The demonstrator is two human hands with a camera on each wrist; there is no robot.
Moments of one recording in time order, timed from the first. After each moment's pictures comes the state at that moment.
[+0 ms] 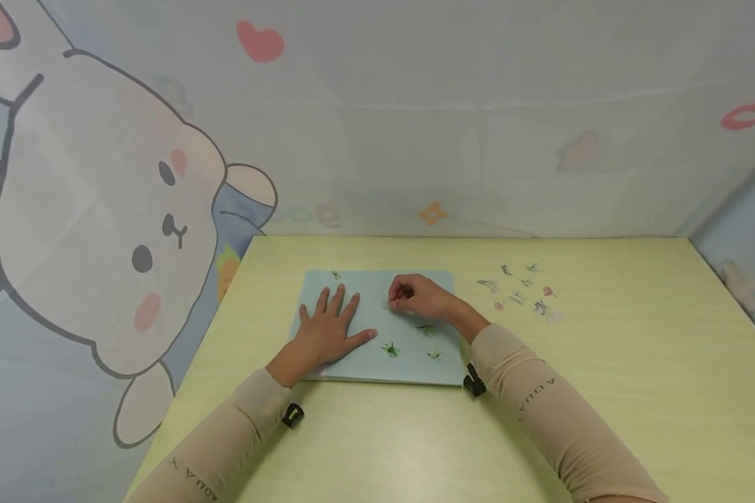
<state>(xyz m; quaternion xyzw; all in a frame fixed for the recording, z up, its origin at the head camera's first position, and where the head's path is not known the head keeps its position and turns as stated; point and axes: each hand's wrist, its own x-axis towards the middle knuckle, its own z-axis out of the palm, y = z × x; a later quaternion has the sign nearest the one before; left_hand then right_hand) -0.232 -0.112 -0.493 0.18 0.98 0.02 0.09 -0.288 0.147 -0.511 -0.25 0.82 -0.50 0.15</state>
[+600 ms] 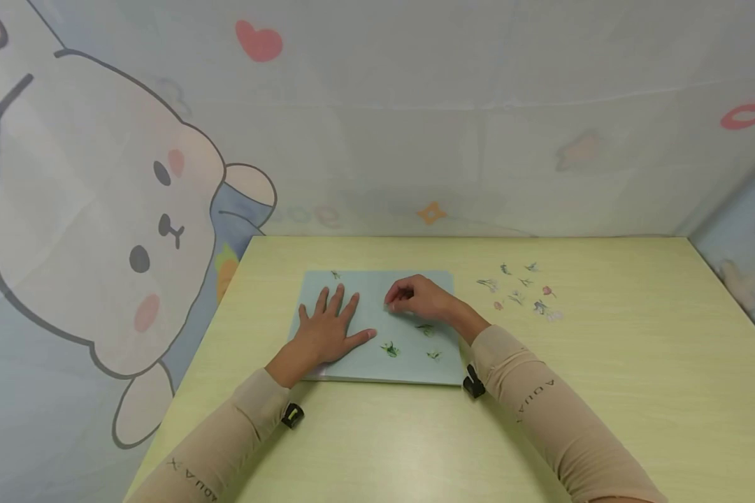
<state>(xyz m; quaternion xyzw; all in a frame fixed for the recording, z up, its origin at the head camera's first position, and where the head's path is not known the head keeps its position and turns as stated) -0.230 -0.113 -0.489 0.18 0.98 0.02 0.09 -0.284 0.147 -0.509 -0.24 0.81 -0.51 0.16</state>
